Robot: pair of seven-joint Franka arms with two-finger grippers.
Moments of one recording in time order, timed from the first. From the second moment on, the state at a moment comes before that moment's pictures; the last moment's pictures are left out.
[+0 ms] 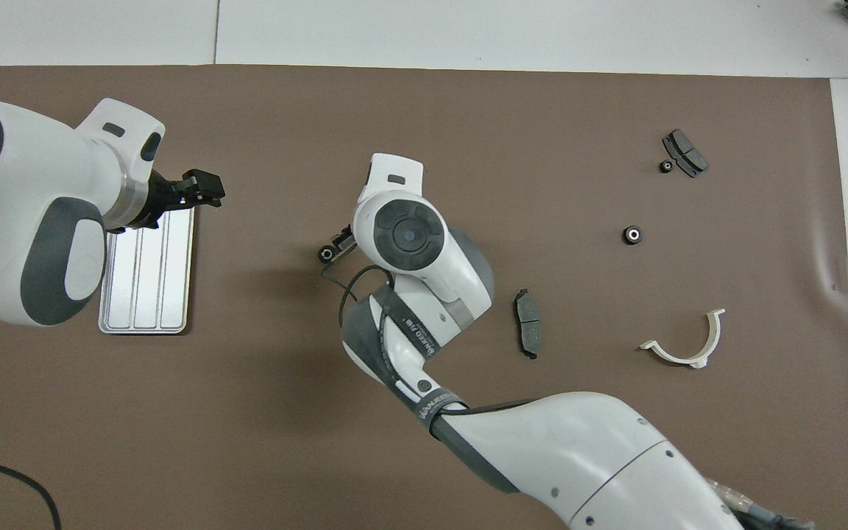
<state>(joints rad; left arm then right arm) -0.17 0.15 -0.04 -1.85 -0.03 2.13 -0.48 0.60 0.67 0.00 -1.42 -0.04 2.43 0.03</state>
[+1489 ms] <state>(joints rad) -0.45 0.41 -0.04 -1.89 0.09 2.33 -1.22 -0.03 0.59 0.00 -1.58 0.00 2.40 -0.06</state>
